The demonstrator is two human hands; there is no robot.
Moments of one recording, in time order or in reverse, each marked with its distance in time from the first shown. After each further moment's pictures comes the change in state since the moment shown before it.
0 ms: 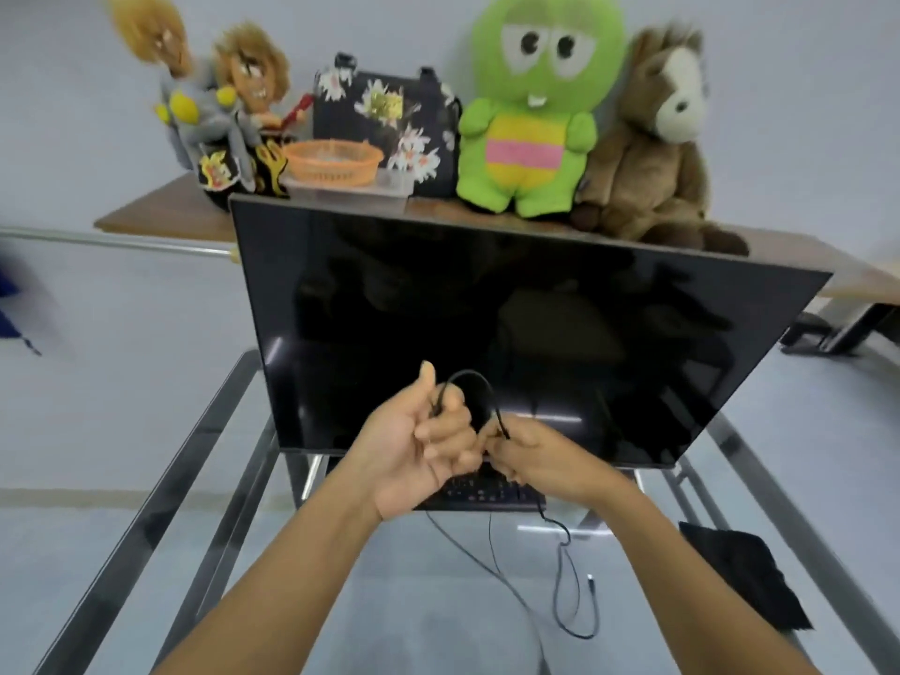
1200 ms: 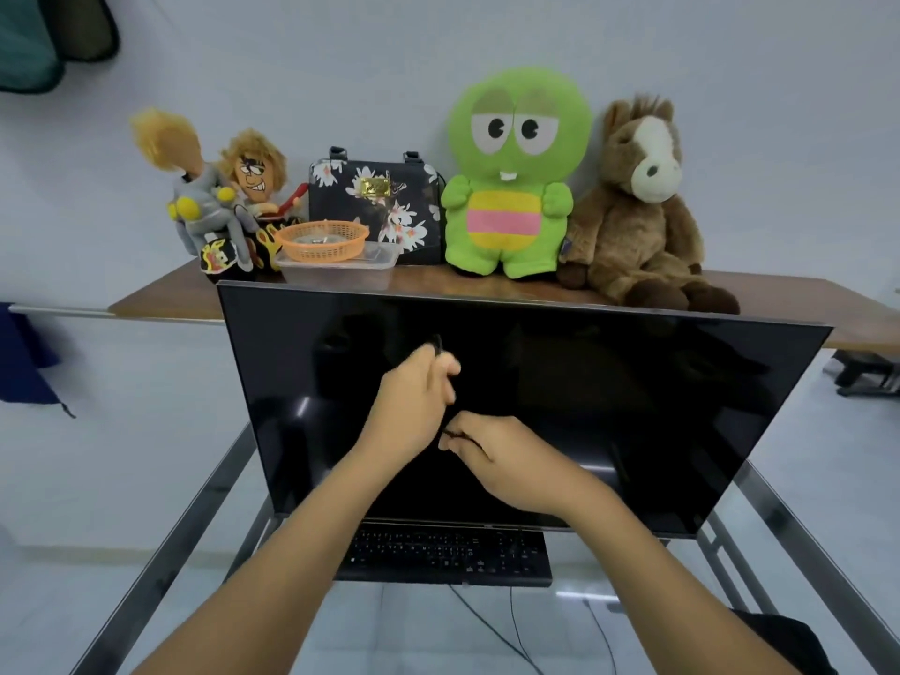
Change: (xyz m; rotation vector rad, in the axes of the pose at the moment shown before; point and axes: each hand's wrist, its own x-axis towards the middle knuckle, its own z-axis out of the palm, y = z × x) left_hand 0.083 0.046 0.038 1.427 0.576 0.627; right_hand 0.029 -0.040 -0.051 -0.350 0.079 -0.352
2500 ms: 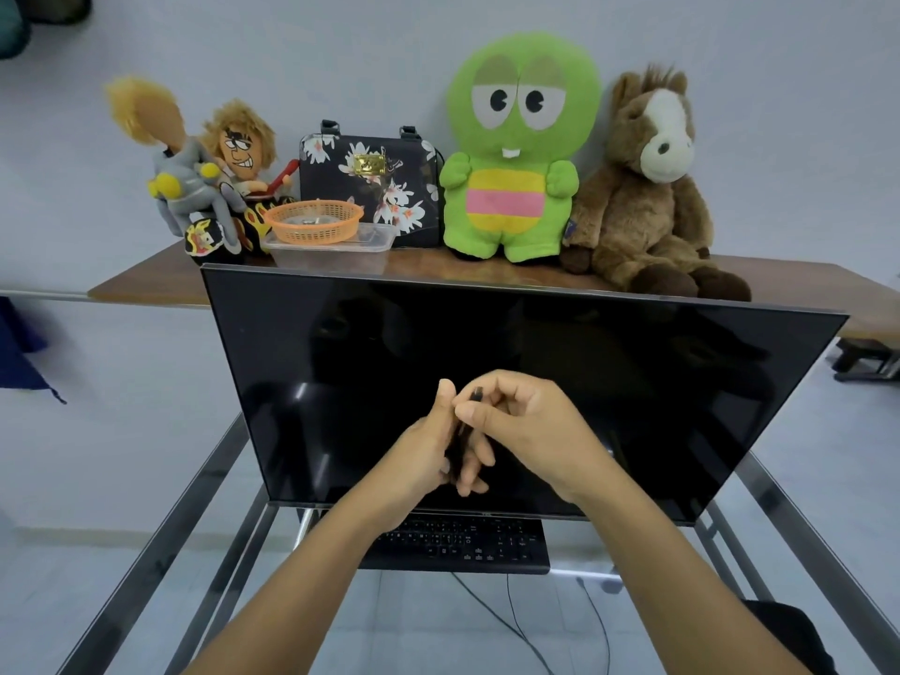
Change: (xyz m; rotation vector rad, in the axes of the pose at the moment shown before) left_hand -0.044 -0.007 0.016 -0.568 -0.454 -0.332; right_hand -0.012 -0.014 -0.019 0.709 0.194 0.040
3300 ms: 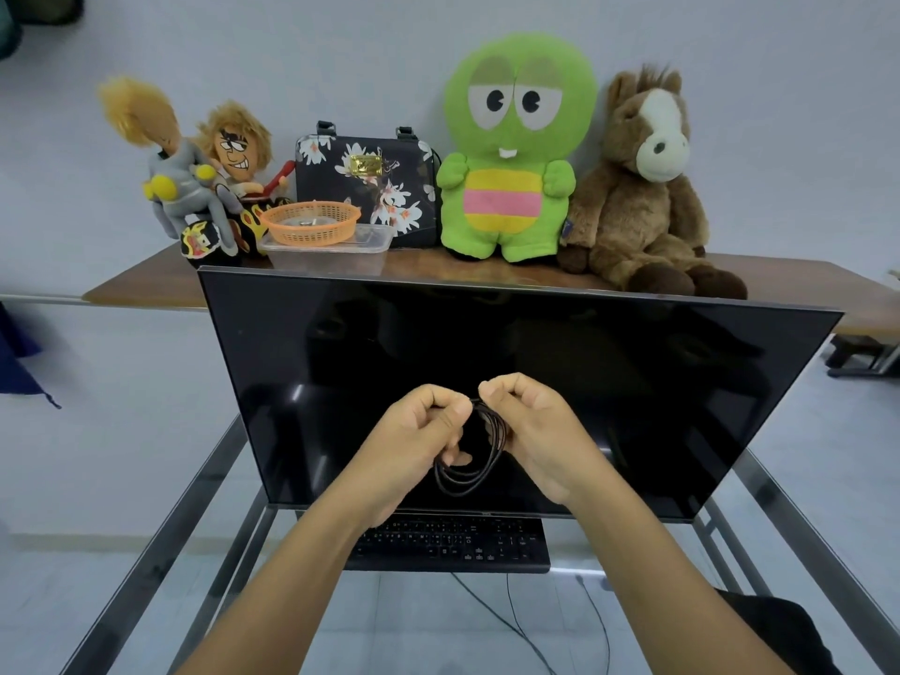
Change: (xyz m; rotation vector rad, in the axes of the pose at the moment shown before) left_hand -0.008 0.010 -0.012 0.009 0.105 0.127; right_hand 0.010 0.025 -0.001 0.223 0.194 0.186
